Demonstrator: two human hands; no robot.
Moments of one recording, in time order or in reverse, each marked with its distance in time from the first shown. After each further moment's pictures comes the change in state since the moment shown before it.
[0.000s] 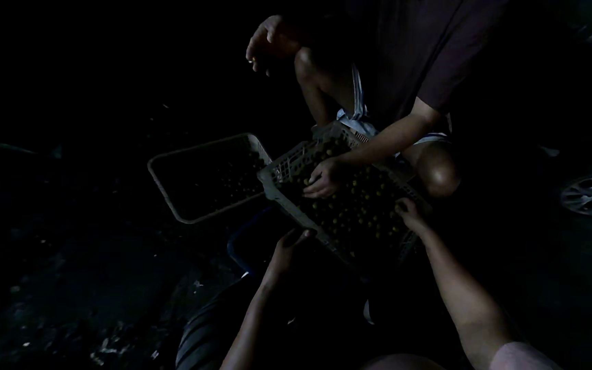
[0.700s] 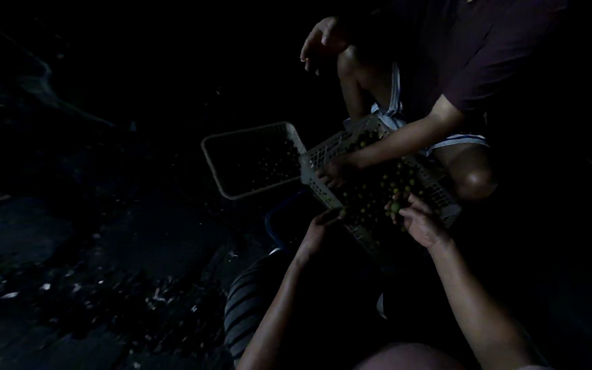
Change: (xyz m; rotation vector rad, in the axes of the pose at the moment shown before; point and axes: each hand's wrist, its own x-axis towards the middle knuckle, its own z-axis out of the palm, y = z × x) left_hand -0.004 -0.002 -0.010 -0.218 -0.117 0.022; right_hand -0.083 -0.076 0.042 0.805 -0.340 -0.370
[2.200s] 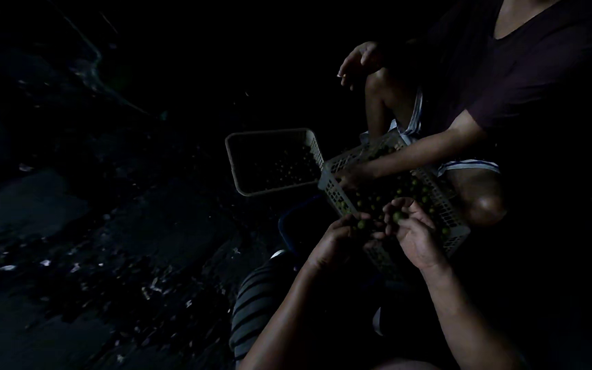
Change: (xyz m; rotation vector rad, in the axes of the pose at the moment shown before) left_hand -0.011 0.009 0.000 -0.357 -0.320 0.127; right_hand -0.007 -0.028 0.082 0.020 -0.031 -0.210
